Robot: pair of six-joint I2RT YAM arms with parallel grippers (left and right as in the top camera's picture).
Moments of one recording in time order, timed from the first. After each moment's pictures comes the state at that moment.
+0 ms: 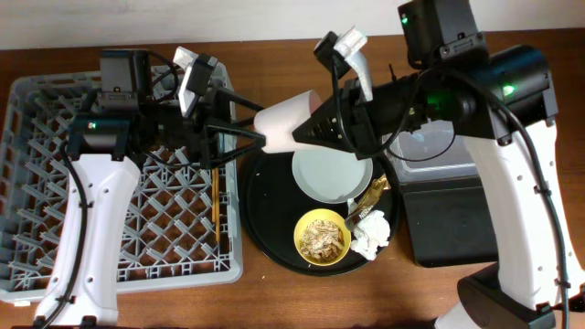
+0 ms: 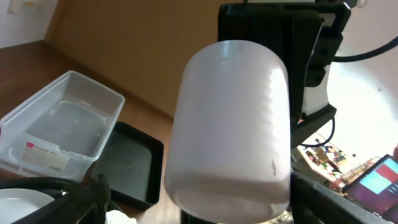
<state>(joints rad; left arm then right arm) -0.05 1.54 1.55 -0.87 1.57 0.25 0.38 1.77 2.37 -1.56 -1.06 -0.22</state>
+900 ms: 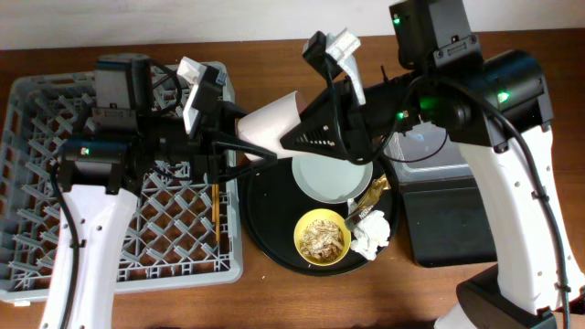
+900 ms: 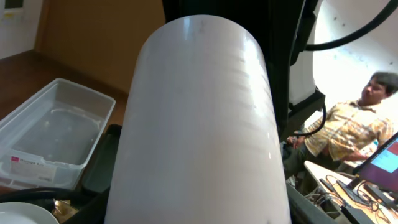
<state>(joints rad) -0.11 1.41 1.54 -0.86 1.53 0.22 0.41 1.76 2.37 -1.49 -1.11 -0.23</state>
